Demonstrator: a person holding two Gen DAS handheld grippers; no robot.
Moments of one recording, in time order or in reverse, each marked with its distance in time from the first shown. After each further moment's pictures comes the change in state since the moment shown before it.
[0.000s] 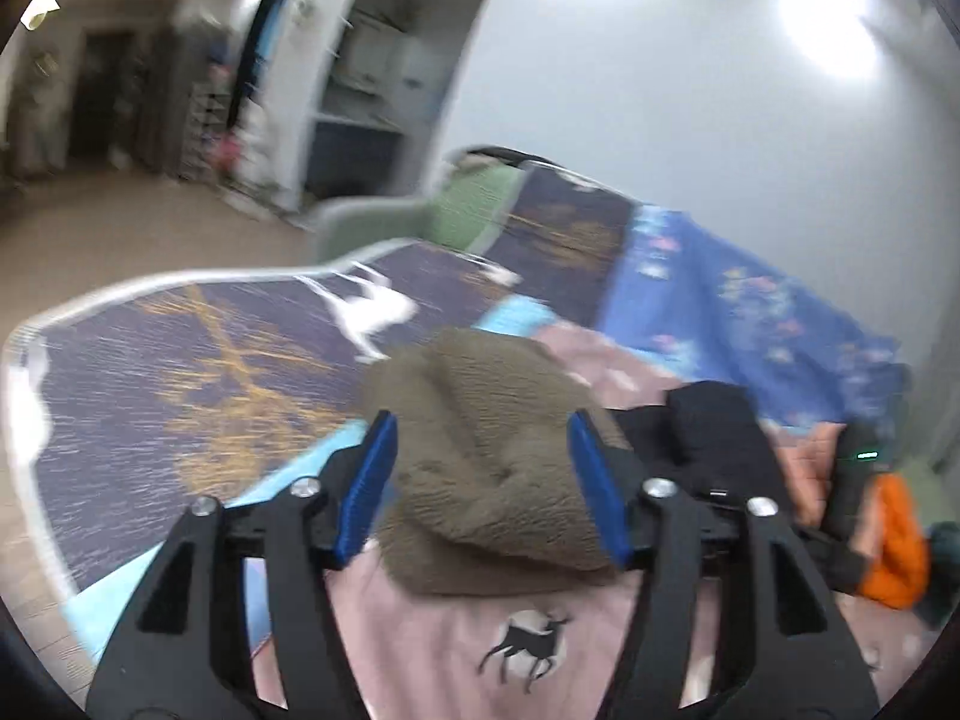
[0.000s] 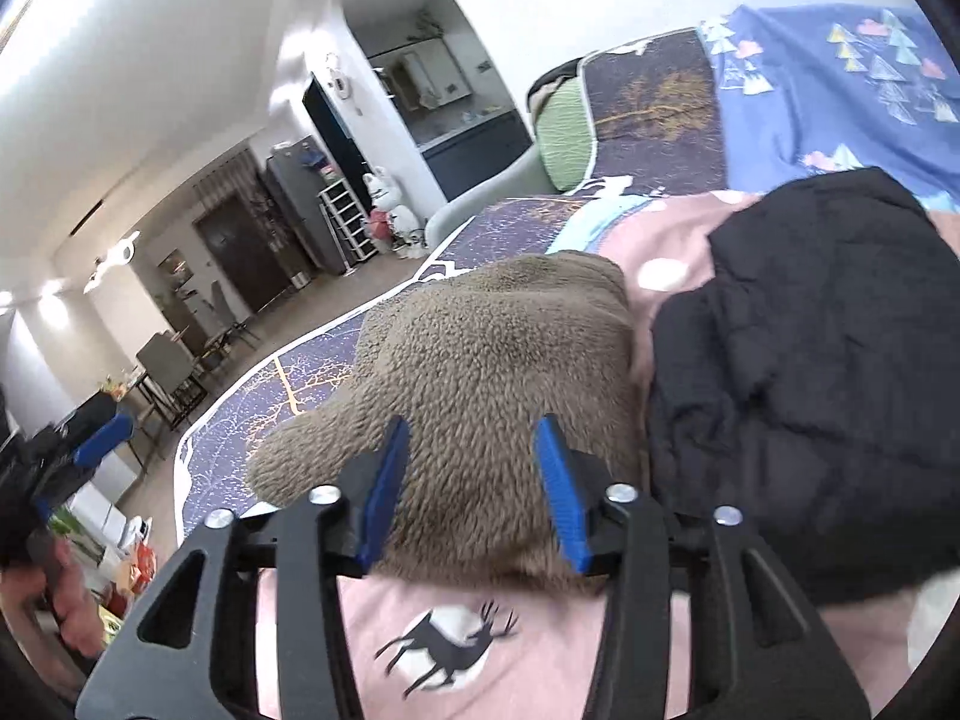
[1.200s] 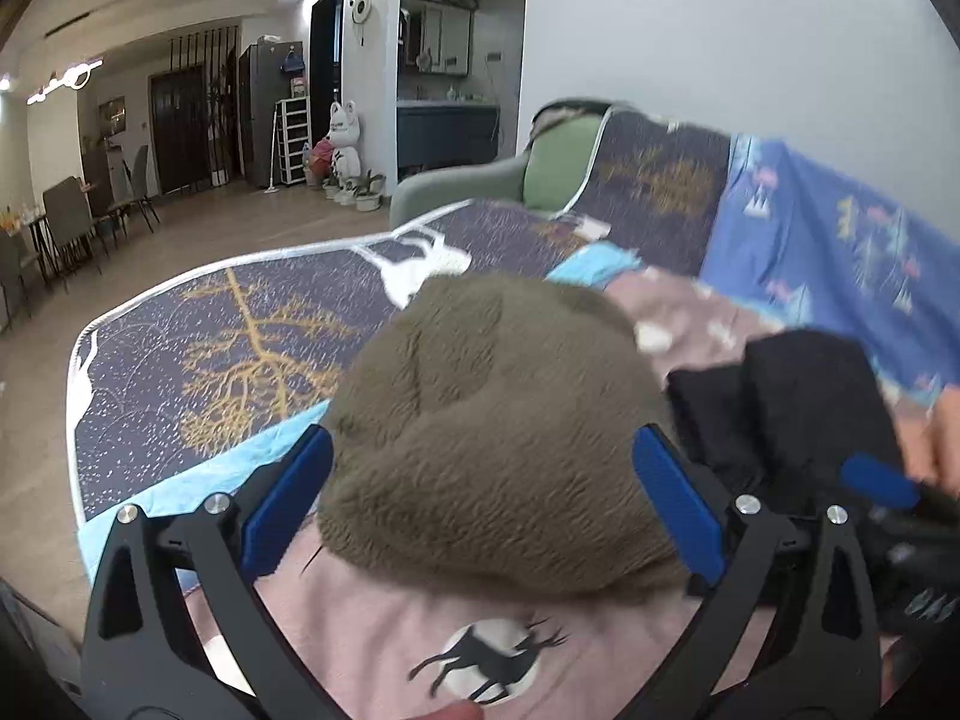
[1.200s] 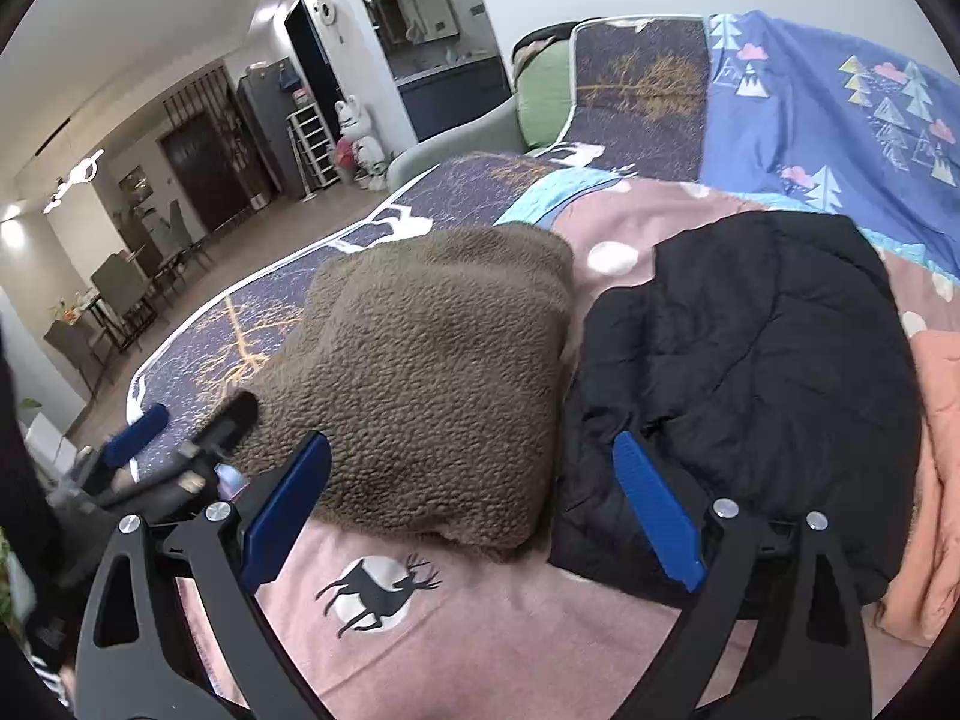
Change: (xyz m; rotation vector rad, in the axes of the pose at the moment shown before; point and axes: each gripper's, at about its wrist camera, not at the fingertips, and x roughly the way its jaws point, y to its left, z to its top) left arm 0.084 -0.111 -0.032 0.084 0.108 0.324; right arm -0.004 -0.016 0.035 -0.128 0.175 -0.119
